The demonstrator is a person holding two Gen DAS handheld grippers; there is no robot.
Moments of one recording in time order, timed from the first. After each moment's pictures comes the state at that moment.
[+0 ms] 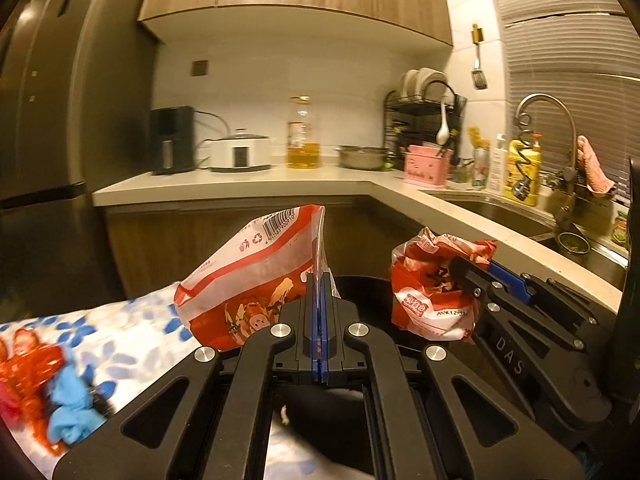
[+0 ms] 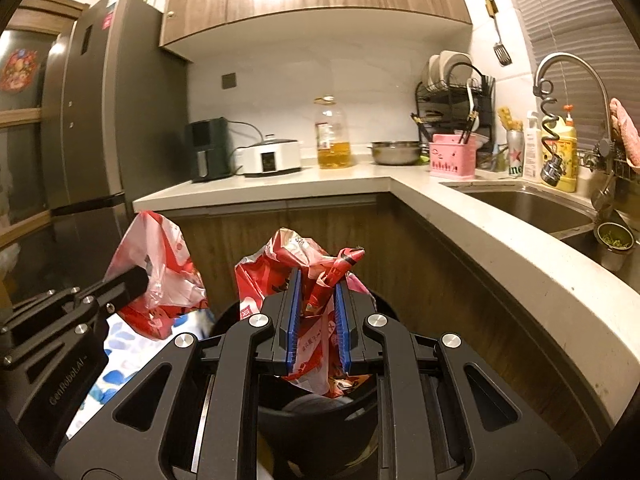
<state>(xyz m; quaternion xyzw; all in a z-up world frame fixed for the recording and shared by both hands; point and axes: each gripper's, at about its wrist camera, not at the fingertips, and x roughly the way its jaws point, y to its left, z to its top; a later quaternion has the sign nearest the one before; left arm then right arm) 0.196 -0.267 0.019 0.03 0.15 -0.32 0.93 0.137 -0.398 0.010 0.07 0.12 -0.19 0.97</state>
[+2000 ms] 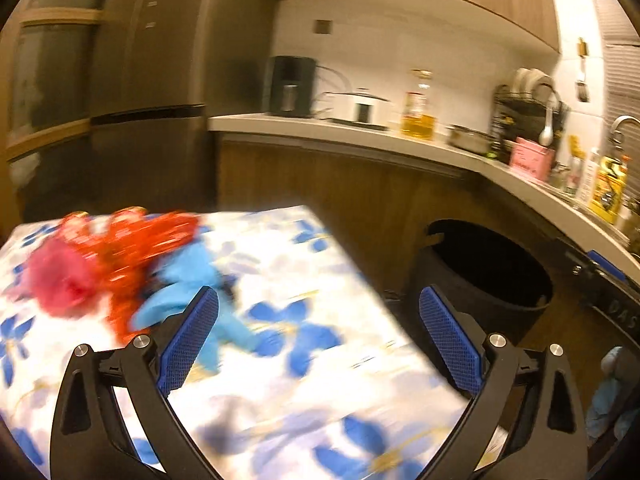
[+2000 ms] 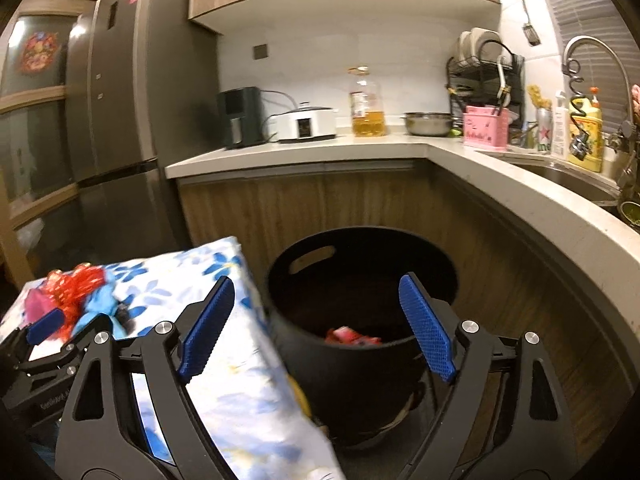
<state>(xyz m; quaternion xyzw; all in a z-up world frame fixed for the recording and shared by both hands) 0.183 -0.125 -0.041 -0.03 0.23 -0.12 0.96 0.128 -0.336 -0.020 0.07 0.17 -0.13 0.98</state>
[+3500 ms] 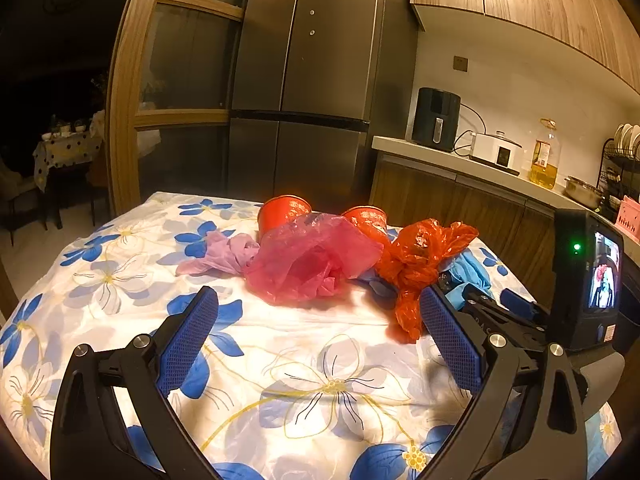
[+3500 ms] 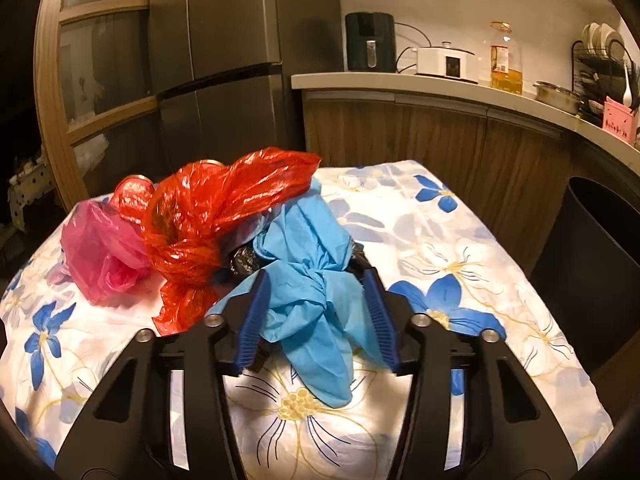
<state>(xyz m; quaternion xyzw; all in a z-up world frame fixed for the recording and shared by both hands) 0.159 0.071 -0.059 -0.07 0.19 0.06 0.98 0.266 -0.092 -0.103 0.02 0.28 0.02 0.96</state>
